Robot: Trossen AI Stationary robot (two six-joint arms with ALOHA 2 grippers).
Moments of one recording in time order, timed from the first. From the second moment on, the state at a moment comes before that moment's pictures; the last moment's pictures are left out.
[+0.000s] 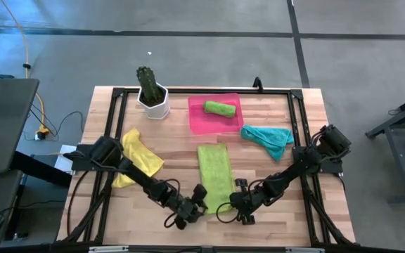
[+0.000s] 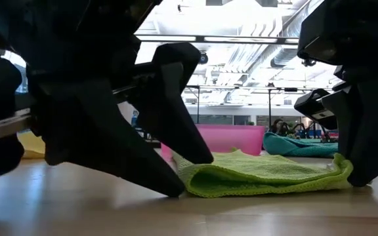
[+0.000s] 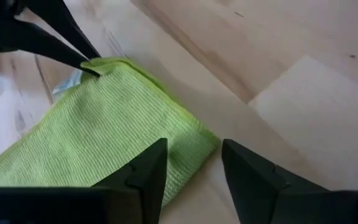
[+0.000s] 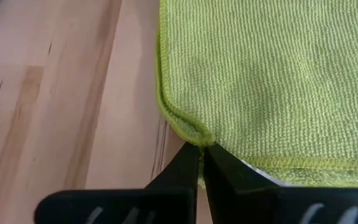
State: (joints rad) left arm -0.43 2.06 1.04 0.30 -0.25 0.36; right arm 0.62 1.80 0.87 -0.06 0.16 0.46
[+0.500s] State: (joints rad) left arm -0.45 2.09 1.03 0.38 -0.28 -0.02; right arm 0.62 1.80 0.87 -0.05 0.16 0.56
